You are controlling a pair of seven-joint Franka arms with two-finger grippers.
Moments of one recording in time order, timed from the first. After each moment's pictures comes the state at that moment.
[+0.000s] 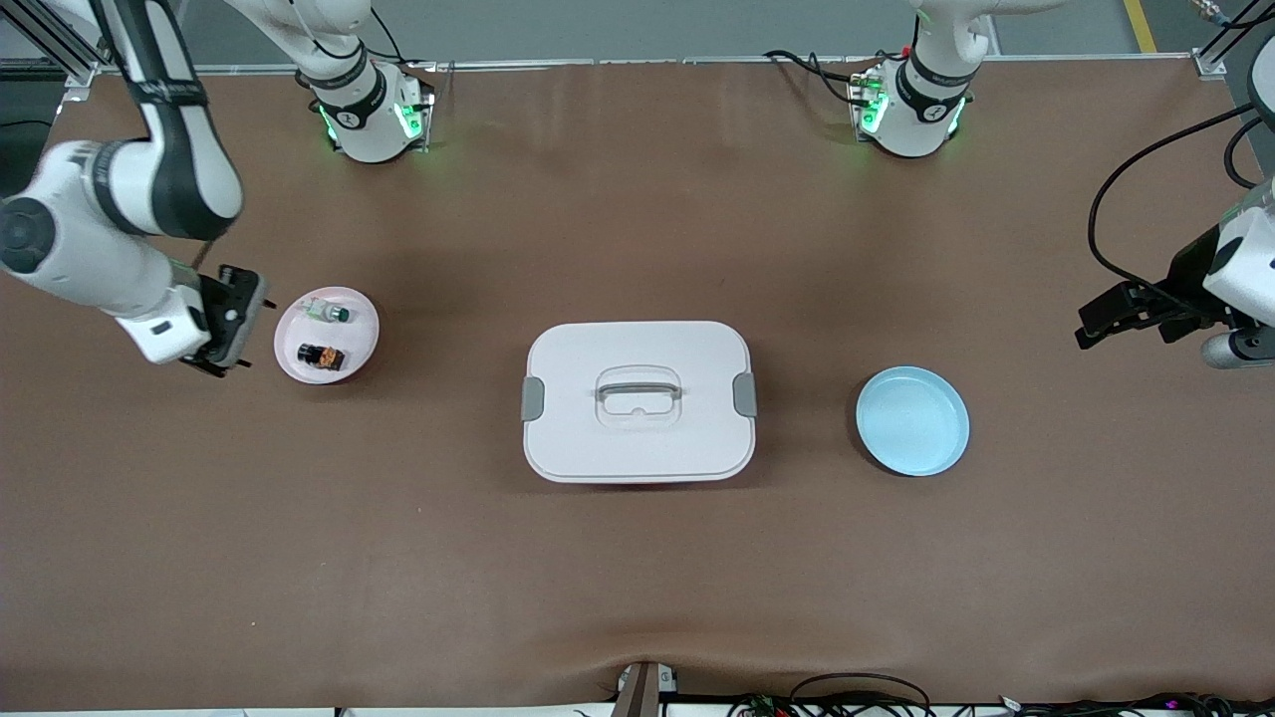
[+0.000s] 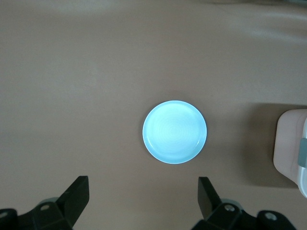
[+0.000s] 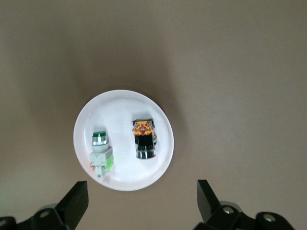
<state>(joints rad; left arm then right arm) -0.04 0.08 0.01 -1.61 -0.02 1.78 -0.09 -0.36 0.06 0.27 -2.13 -0.01 2.06 -1.35</state>
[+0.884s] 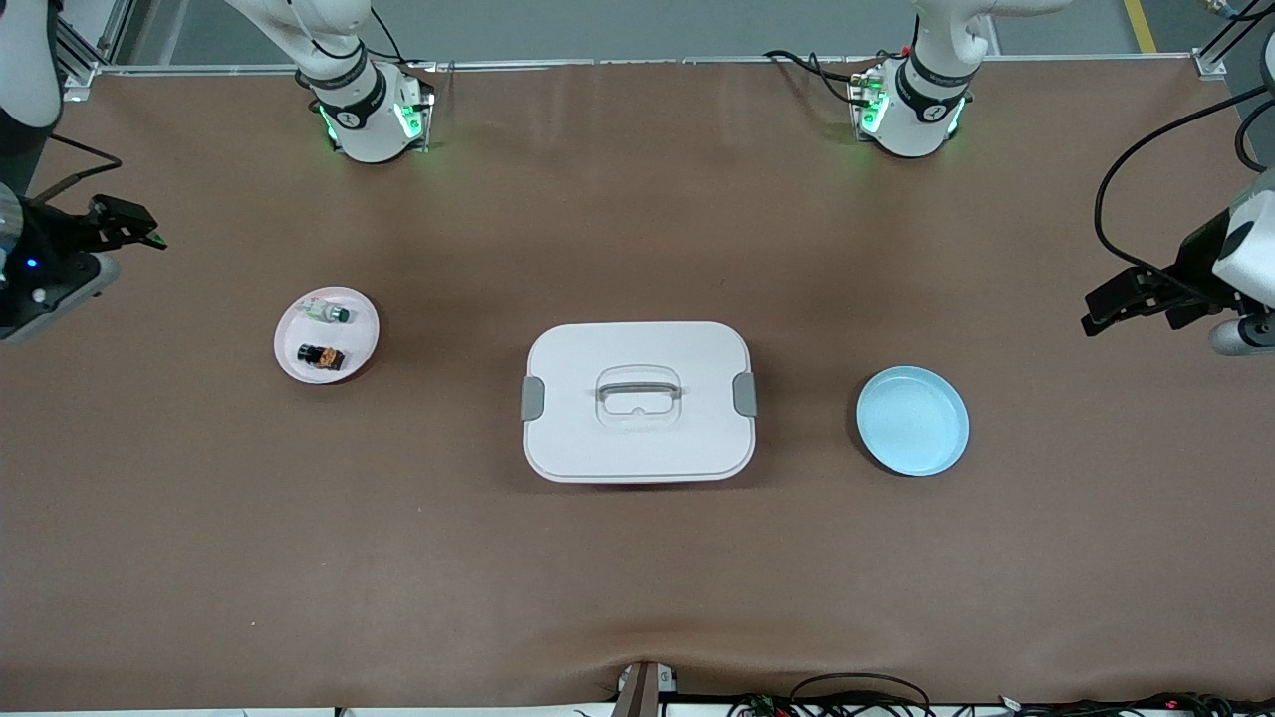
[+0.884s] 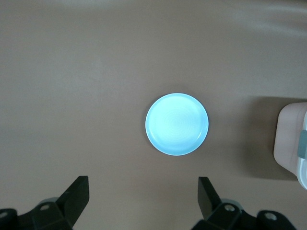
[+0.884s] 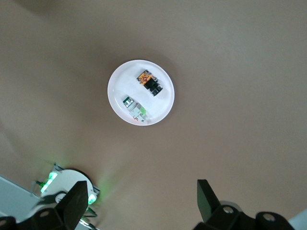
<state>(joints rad) -0.07 0.05 0.06 -1.61 -0.02 1.73 -0.09 -0.36 0.06 0.26 -1.63 -0.09 1.42 -0.62</state>
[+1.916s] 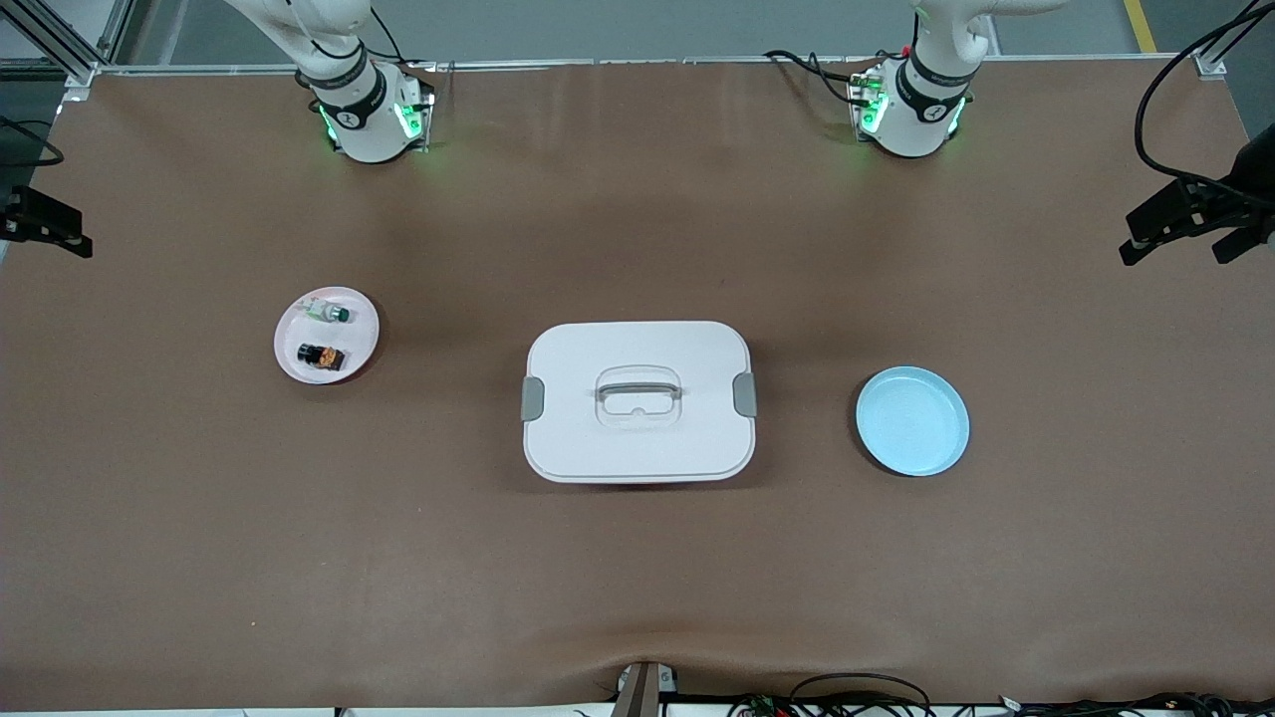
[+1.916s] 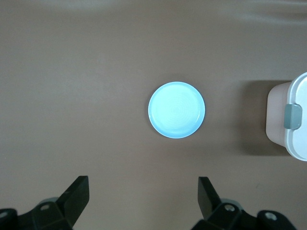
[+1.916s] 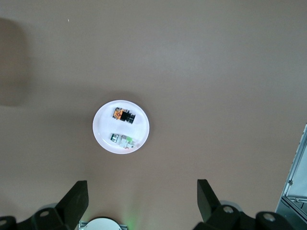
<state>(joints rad) -0.03 -0.06 0.03 -1.60 -0.02 1.61 -0.02 -0.37 0.06 0.26 -1.43 -0.10 1.40 -0.27</state>
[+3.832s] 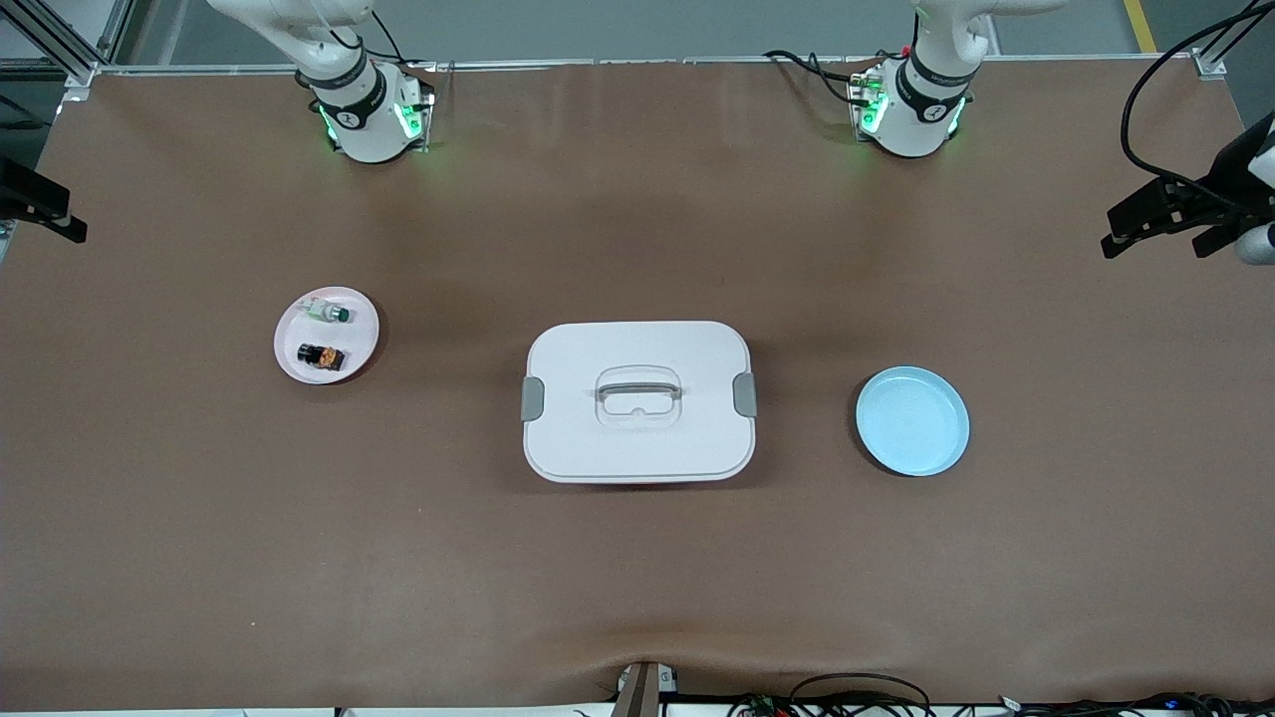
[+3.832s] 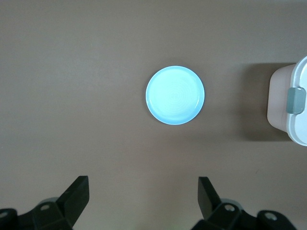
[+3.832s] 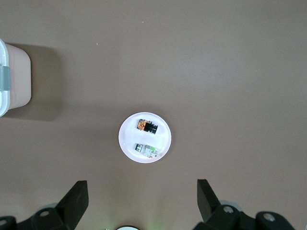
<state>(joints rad) -0.04 -0.05 0.02 -1.60 -0.02 1.56 -0.02 -0.10 0.05 -0.01 -1.37 0.02 1.38 -0.22</state>
